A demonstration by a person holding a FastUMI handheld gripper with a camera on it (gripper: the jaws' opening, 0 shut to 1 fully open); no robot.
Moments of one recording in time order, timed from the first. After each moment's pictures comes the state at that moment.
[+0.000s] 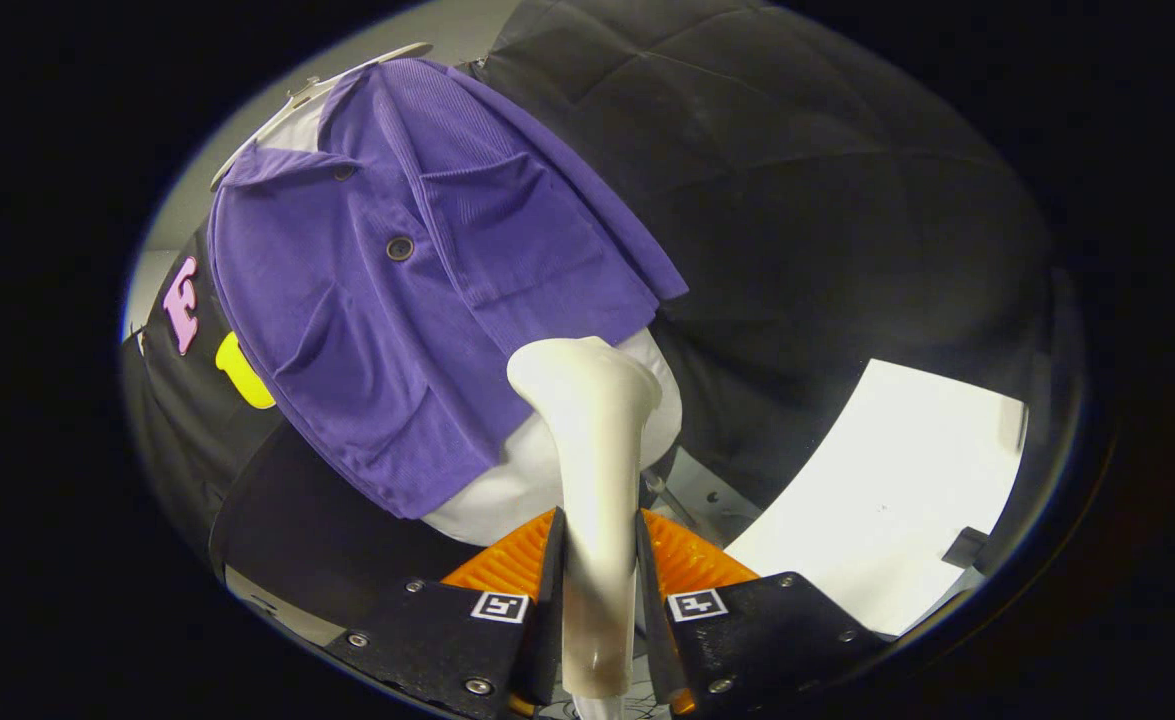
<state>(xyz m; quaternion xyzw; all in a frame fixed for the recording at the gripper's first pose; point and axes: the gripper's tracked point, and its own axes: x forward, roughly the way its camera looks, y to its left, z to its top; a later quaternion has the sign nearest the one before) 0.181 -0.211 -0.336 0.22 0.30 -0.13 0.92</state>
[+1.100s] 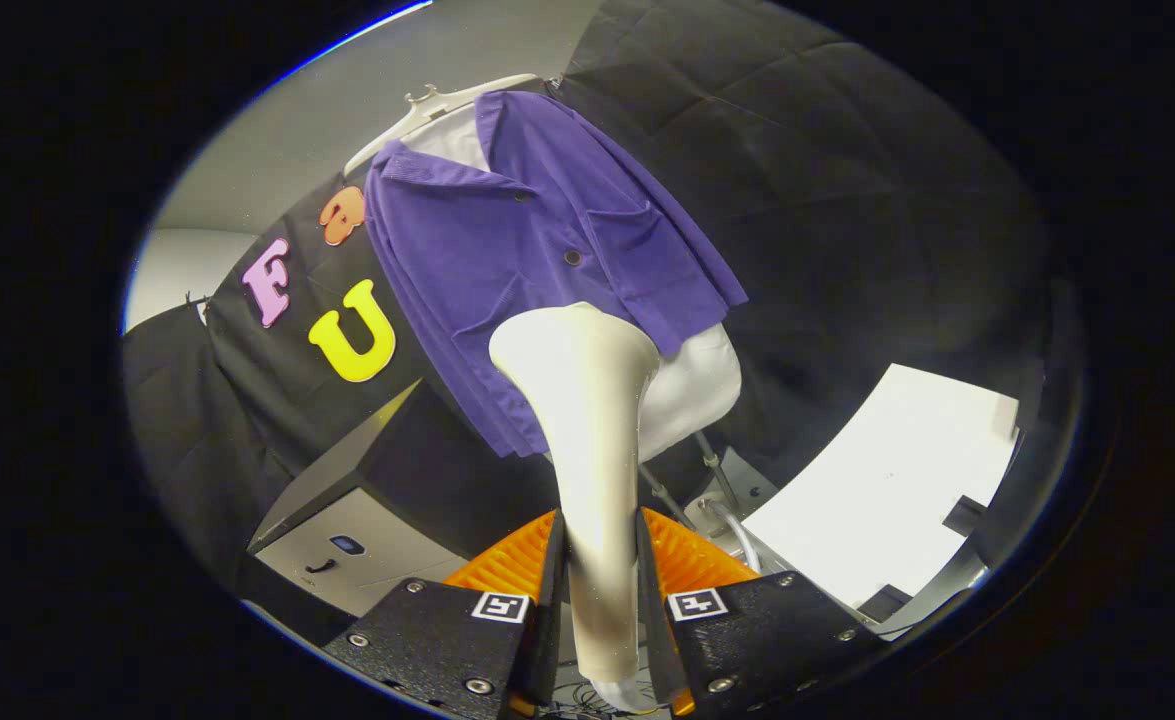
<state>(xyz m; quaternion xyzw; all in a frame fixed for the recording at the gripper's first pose) 0.048 -0.096 -0.217 0.20 0.24 -0.03 0.95</state>
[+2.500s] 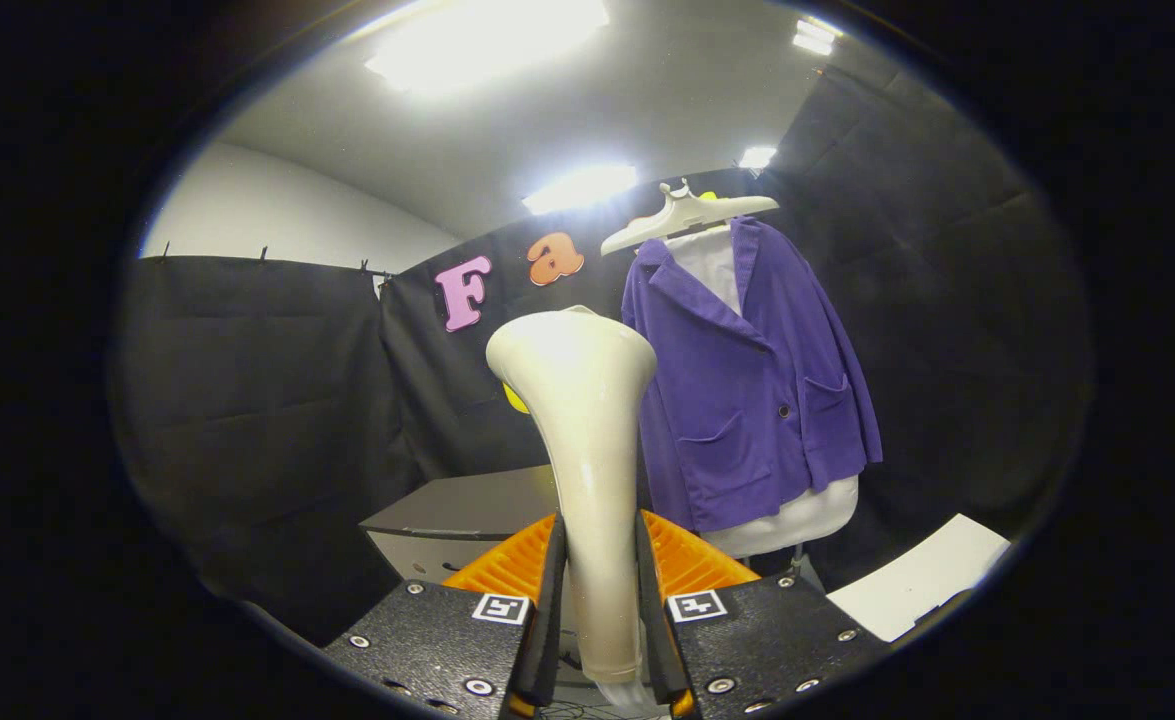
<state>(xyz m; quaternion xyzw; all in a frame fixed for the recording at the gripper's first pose) -0.020 0.026 -0.026 0.09 0.12 0.16 0.98</state>
